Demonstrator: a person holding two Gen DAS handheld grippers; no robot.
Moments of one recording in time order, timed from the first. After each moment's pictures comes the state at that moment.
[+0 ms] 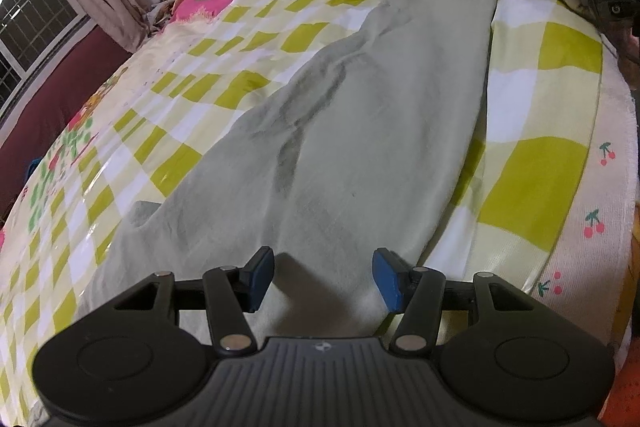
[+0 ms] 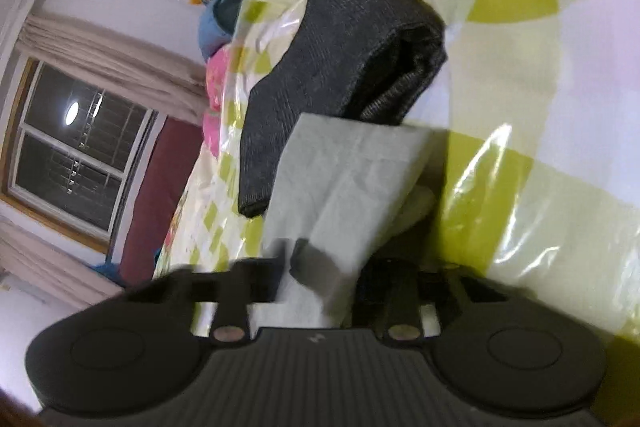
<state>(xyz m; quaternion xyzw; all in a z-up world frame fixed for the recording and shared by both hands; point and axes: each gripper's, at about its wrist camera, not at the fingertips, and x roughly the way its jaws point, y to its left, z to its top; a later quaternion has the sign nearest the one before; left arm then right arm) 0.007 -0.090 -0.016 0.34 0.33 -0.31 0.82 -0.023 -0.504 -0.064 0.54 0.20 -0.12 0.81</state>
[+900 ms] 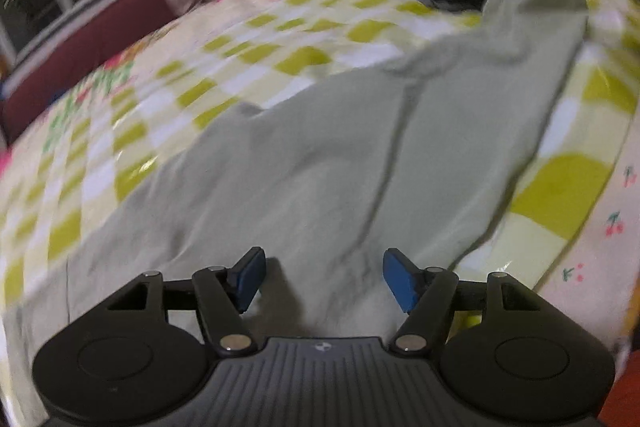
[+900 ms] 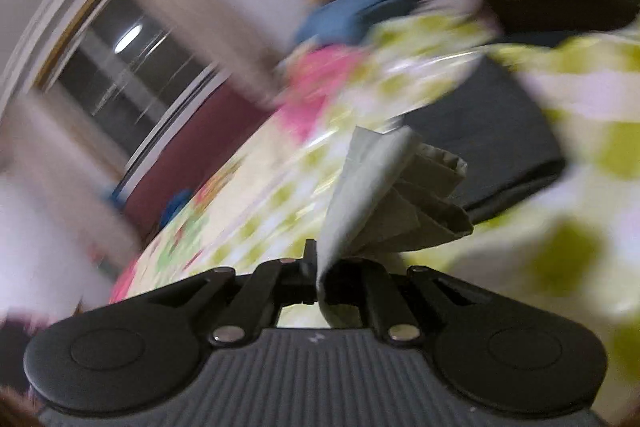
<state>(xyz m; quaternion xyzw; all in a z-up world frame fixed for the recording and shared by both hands) 0.009 -0.040 -0.014 0.22 0.35 -0.26 0.87 -0.017 -0.401 0.081 0.36 0.21 -0.04 0.91</state>
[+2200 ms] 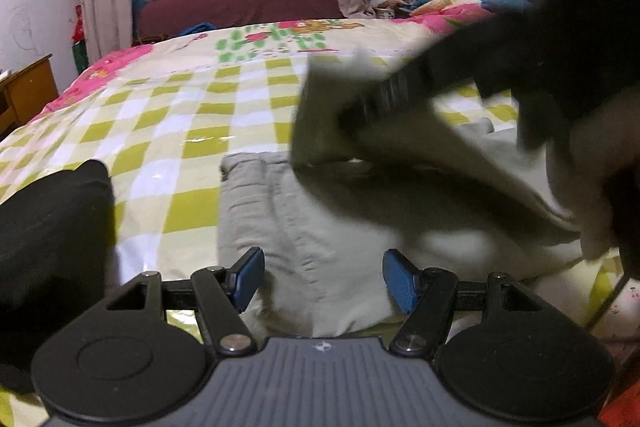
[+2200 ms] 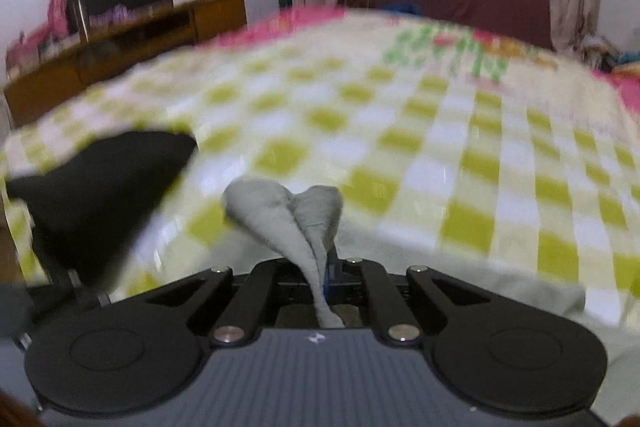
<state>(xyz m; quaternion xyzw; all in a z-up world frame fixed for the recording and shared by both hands) -0.025 0.163 0.017 0.05 0.33 -0.10 0.94 0.068 0.044 0.049 -0.05 0.32 0.25 0.91</state>
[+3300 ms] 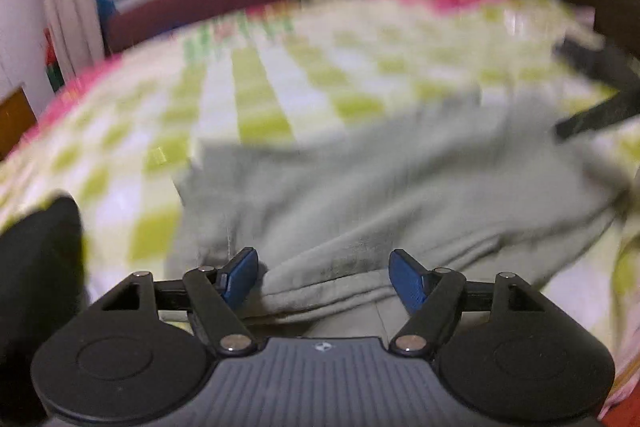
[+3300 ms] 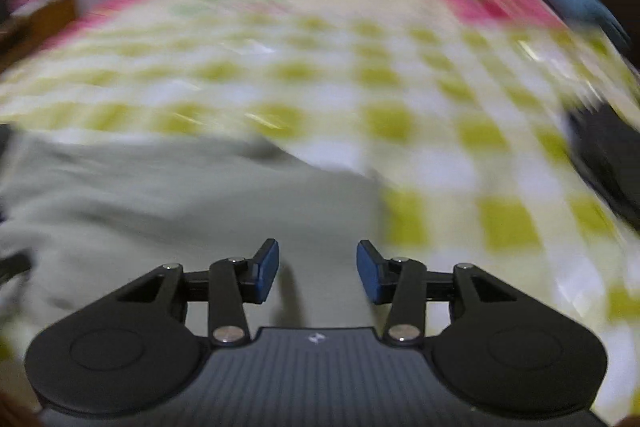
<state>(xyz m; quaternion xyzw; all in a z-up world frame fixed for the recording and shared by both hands) 0.015 0.128 -0.002 0.12 0.36 -0.13 0.91 0.050 -0.160 0.003 0.00 0.43 0.00 0.90</state>
